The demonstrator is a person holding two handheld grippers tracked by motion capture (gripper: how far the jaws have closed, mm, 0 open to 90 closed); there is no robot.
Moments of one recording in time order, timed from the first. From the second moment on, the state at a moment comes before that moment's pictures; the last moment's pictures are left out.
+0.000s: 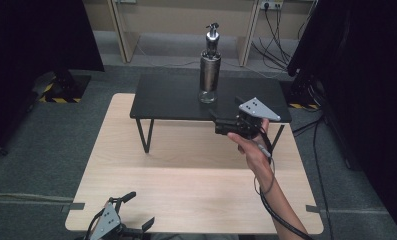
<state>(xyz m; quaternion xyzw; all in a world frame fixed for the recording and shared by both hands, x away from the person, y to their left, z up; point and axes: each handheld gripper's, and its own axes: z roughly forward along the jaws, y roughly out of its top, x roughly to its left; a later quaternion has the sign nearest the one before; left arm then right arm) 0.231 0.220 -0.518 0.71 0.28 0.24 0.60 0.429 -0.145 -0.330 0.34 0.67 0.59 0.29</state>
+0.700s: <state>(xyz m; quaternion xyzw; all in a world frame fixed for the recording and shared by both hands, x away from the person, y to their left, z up) 0.231 0.221 -0.518 0.71 0.28 0.24 0.60 0.394 -0.154 -0.371 0.32 0.68 0.59 0.29</state>
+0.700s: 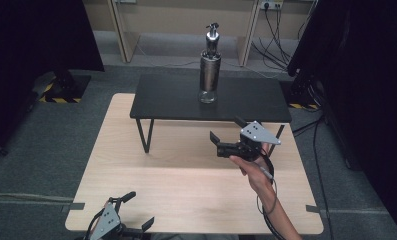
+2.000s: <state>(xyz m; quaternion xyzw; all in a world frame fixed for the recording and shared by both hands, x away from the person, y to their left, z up) 0.230 0.221 -0.517 0.70 0.28 0.24 0.61 0.341 -0.159 -0.441 0.33 0.69 0.60 0.25</state>
